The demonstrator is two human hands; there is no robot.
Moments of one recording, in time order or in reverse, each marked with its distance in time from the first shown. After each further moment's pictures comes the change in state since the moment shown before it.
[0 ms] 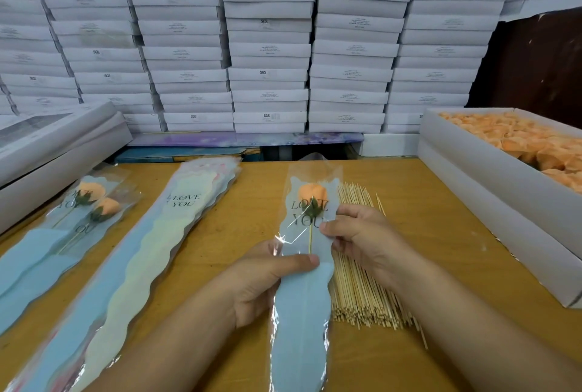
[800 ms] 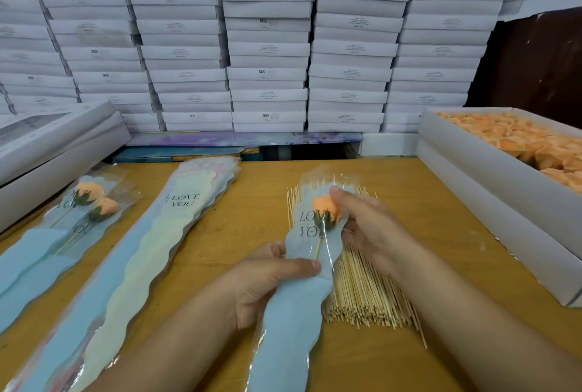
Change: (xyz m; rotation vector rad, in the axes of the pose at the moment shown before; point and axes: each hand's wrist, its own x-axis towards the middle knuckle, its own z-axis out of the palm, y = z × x) left_hand 0.003 -0.003 -0.002 -0.001 -0.088 -0.035; right_hand 0.007 -0.012 -0.002 0.079 0.018 0.016
